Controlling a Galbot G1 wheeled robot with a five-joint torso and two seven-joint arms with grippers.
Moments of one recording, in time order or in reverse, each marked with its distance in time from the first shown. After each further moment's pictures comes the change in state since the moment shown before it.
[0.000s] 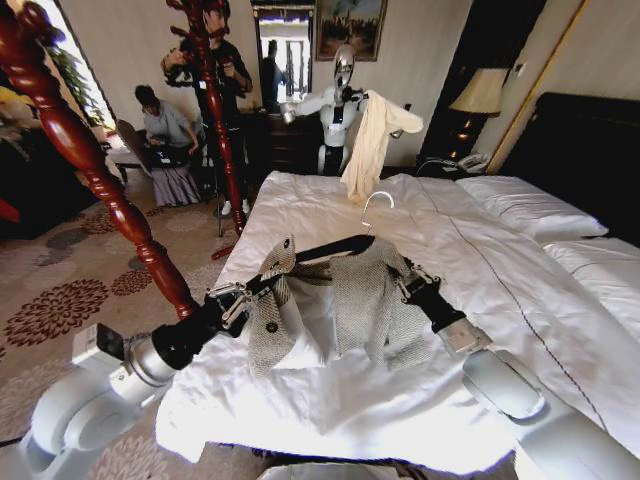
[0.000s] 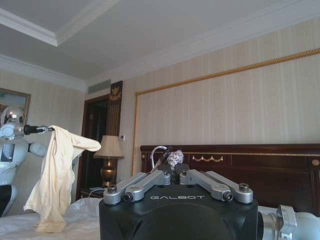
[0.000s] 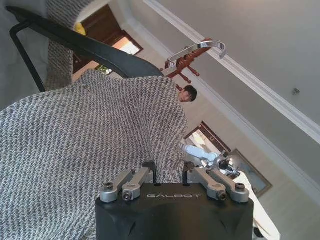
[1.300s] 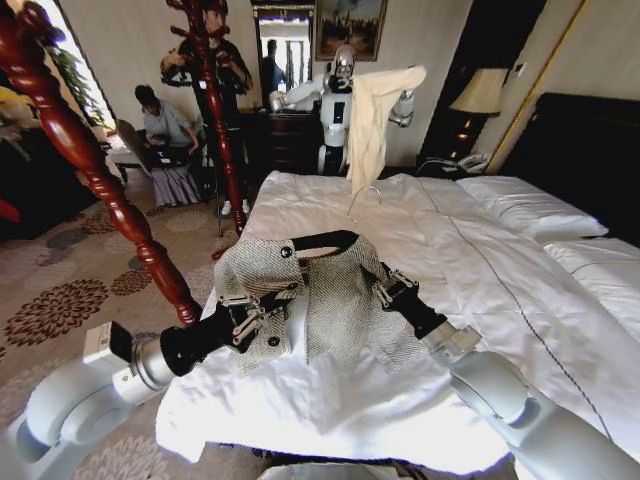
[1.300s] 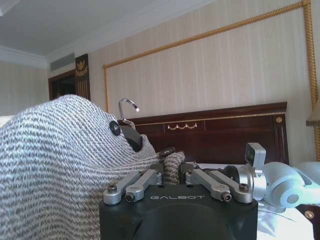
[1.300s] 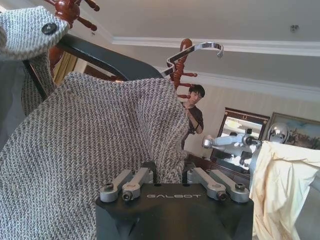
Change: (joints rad) left arm 0.008 0.121 0.046 0.000 0.099 0.004 0.057; right arm 0.062 -0.007 -0.115 0.110 0.549 -0.008 -0.020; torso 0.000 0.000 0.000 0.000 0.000
